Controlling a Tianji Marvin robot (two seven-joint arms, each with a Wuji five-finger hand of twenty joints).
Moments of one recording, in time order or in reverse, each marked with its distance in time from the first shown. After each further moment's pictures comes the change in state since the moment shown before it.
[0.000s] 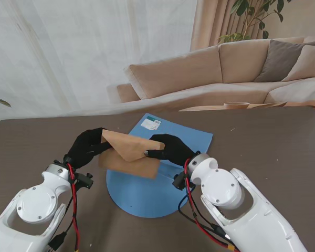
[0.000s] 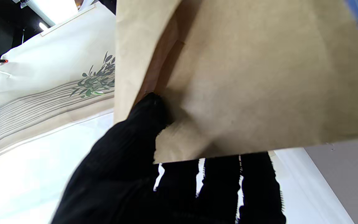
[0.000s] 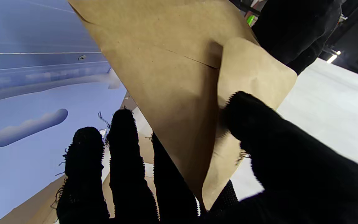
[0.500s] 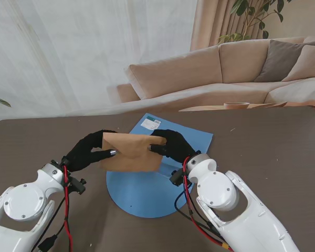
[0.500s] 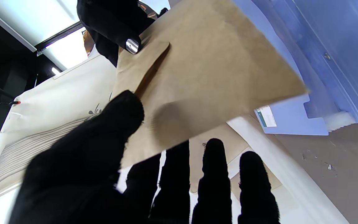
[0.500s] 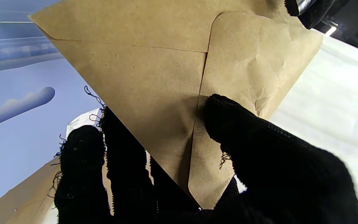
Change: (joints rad) left arm -0.007 0.047 -0.054 0.033 -0.023 -0.069 -0.236; right arm -0.007 -0.035 -0.008 0.031 -0.005 -0.040 -0.135; left_hand -0.307 -0.100 0.279 0.000 -0.347 0.025 -0.261 -0.067 -0.526 -0.118 -0.099 -0.176 -0.365 -0.145 -0.336 -0.054 -0.161 -0.079 -0.310 -0.024; right_hand 0.103 -0.012 0.063 -0.013 0.092 -0.060 0.128 0.191 0.289 0.023 0.146 0.098 0.249 0.004 0.286 0.072 0.196 0.028 0.201 0.010
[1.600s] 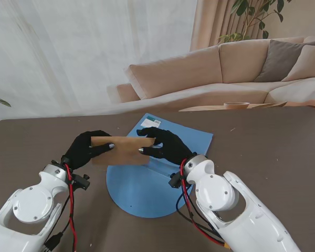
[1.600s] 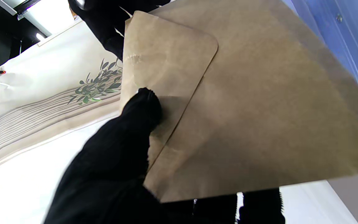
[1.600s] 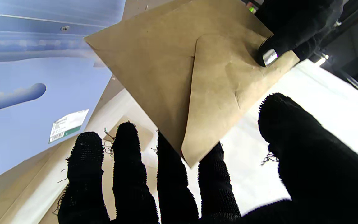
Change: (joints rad) left arm 0.010 -0.038 0.029 -0.014 0.050 0.040 0.198; right arm 0.008 0.017 -0.023 -0.003 -0.099 -0.056 0.033; left_hand 0.255 0.063 -0.258 -0.014 0.397 -0.024 0.237 0.035 0.485 0.081 -0.015 0.179 0.326 0.131 0.273 0.039 0.139 0.067 0.197 0.036; right_hand -0.303 0.033 -0.151 0.039 -0.401 0.049 -0.495 -0.091 -0.499 -0.073 -0.234 -0.151 -0.397 -0.050 -0.466 -0.133 -0.312 -0.053 -0.325 -0.071
